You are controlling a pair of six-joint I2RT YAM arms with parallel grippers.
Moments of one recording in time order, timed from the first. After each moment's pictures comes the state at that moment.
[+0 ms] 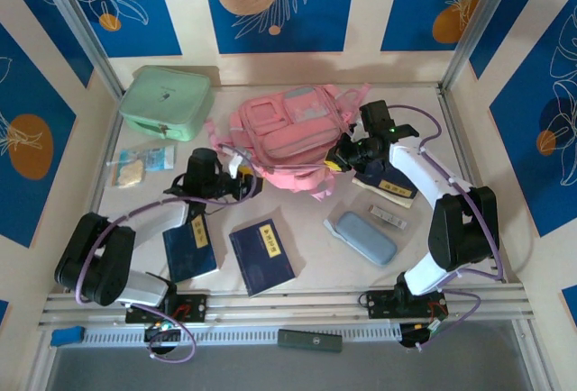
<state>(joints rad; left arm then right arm) -0.43 1.43 0.67 0.23 0.47 -0.10 0.26 1.58 1.22 -0.72 -0.59 0.79</state>
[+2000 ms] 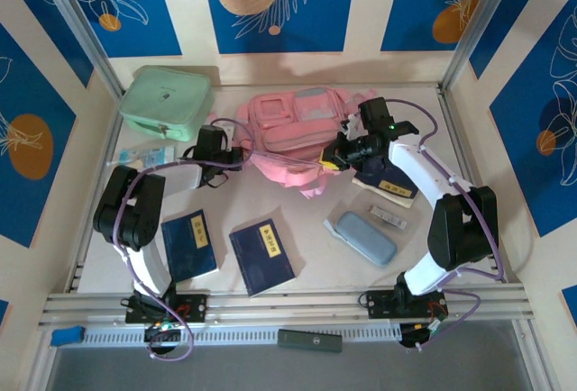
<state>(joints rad) -0.30 1.81 0.98 0.10 0.13 -0.27 0.27 1.58 1.26 -0.76 -0.70 0.63</state>
